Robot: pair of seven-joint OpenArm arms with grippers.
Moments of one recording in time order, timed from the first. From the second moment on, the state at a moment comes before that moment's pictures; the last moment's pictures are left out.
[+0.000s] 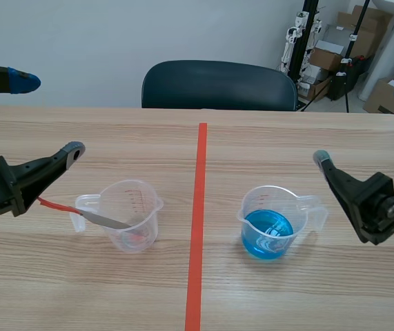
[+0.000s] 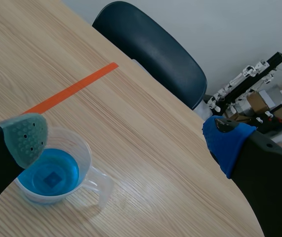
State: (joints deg) left arm 17.0 -49.1 4.2 99.2 -10.8 -27.0 -25.1; right arm -40.4 26.0 15.7 124.5 -1.4 22.3 4.5
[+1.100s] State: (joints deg) left arm 33.3 -50.7 -7.3 100.9 -10.8 -24.9 -30.7; right arm -40.7 26.0 16.4 124.5 -1.6 21.2 4.1
